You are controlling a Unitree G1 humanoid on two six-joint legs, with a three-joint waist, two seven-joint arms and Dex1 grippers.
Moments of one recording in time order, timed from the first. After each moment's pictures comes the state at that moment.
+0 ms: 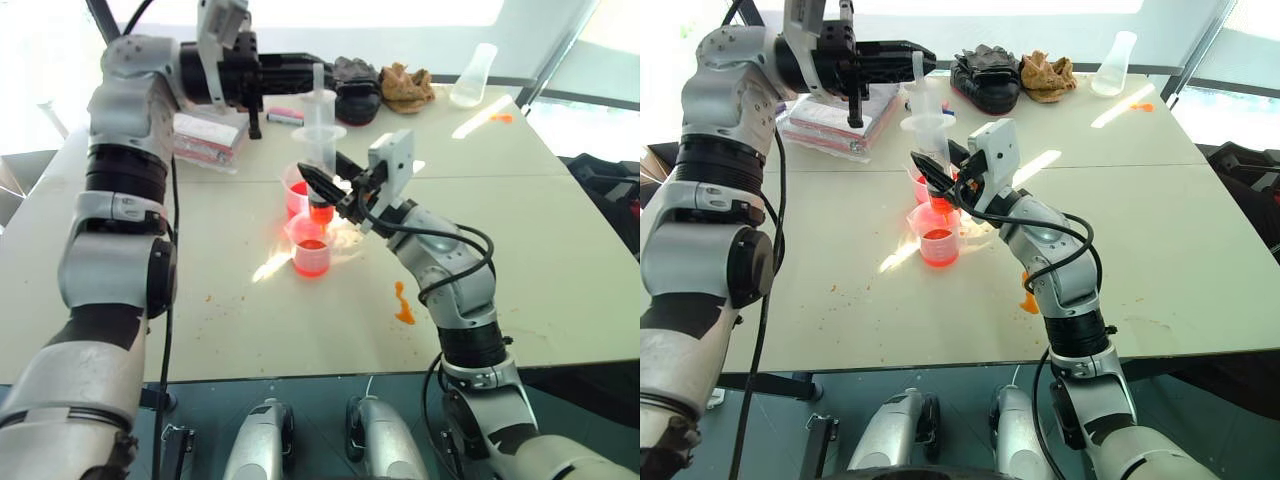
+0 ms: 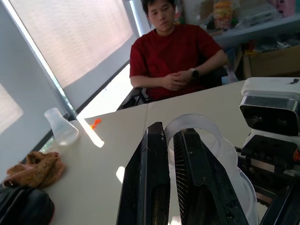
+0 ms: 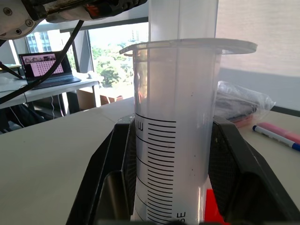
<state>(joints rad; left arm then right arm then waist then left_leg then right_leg) -1.43 0.48 0.01 0.82 -0.29 0.11 -1.44 -0.65 -0.13 0.08 -0.15 0.37 0.43 0.49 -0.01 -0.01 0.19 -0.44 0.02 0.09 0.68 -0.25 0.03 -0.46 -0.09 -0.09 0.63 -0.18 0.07</state>
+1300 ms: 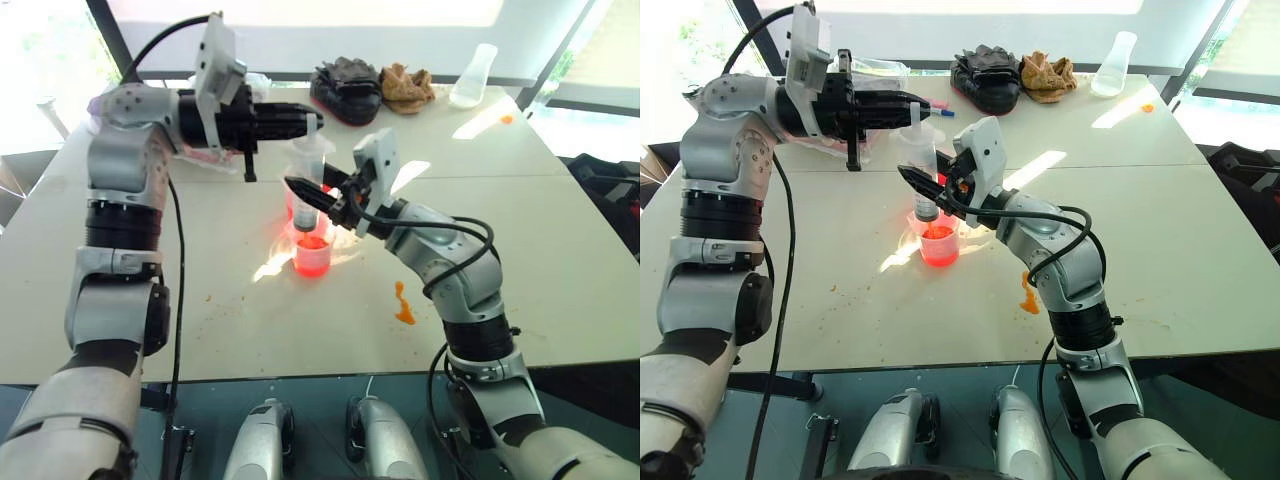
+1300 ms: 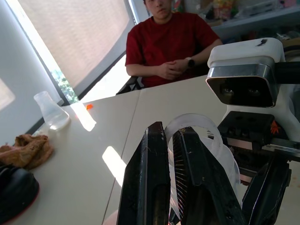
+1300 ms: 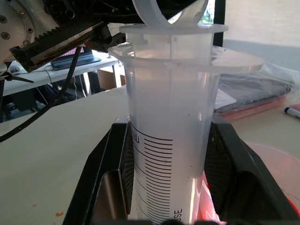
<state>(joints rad) -1.15 0.50 0.02 0.42 -0.32 0.28 -1.39 -0.70 -0.19 0.10 -0.18 0.46 0.61 0.50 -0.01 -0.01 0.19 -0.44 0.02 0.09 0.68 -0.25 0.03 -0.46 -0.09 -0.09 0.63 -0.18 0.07</state>
